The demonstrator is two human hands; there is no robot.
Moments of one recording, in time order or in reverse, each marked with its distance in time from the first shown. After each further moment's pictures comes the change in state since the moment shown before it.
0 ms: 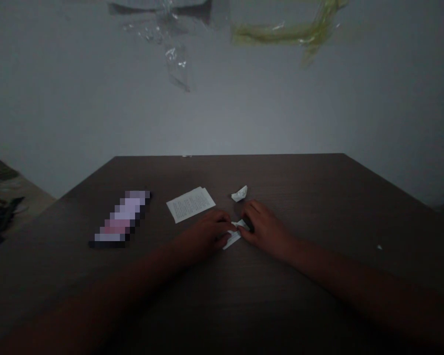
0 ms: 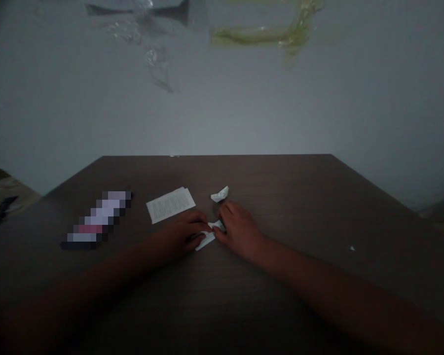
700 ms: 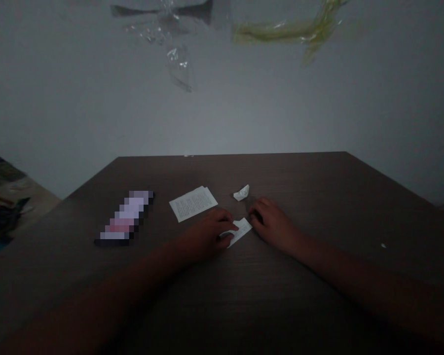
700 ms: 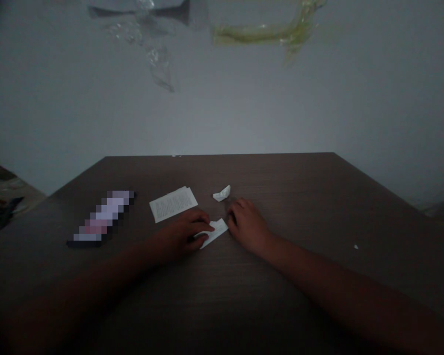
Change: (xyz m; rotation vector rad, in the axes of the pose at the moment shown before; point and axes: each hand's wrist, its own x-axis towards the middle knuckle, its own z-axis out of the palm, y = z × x) left_hand -0.002 0.005 -0.003 0.001 0.006 -0.014; right_hand -0.001 0.021 0.001 -0.017 0.040 0.094
